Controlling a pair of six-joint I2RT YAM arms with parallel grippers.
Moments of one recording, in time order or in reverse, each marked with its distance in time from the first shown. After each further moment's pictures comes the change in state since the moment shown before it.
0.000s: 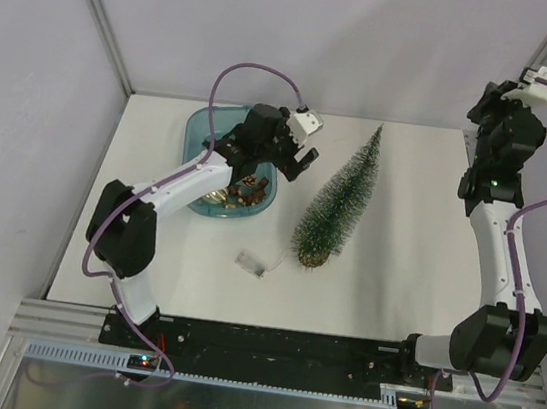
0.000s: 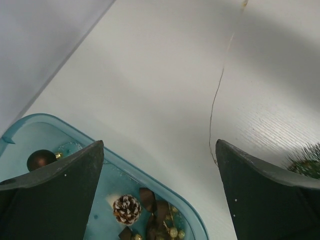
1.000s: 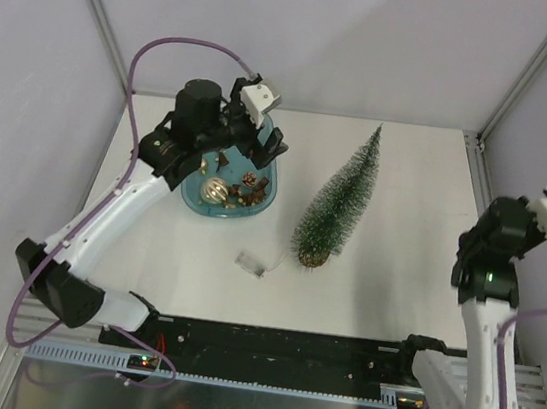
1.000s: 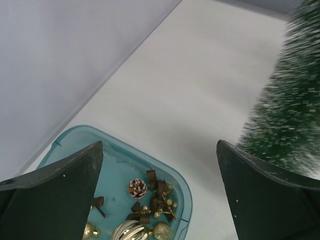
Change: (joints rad) left arm 0.072 -0.371 0.042 -0.251 0.150 -0.037; right arm -0.056 -0.461 -0.436 -0.404 0.929 -0.010
